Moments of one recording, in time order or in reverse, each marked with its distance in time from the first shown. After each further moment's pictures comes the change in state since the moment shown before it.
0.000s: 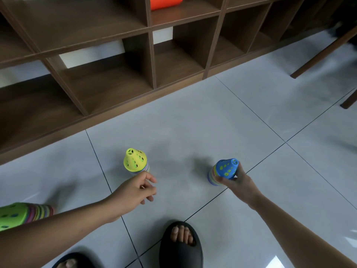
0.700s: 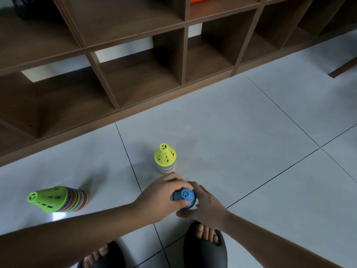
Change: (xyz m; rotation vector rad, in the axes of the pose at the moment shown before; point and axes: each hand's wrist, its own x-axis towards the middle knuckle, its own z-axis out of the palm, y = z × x) left_hand -0.025 -0.010 -0.004 0.376 0.036 0.446; right_hand -0.048 -0.058 0.172 -0.203 -0.413 -0.255
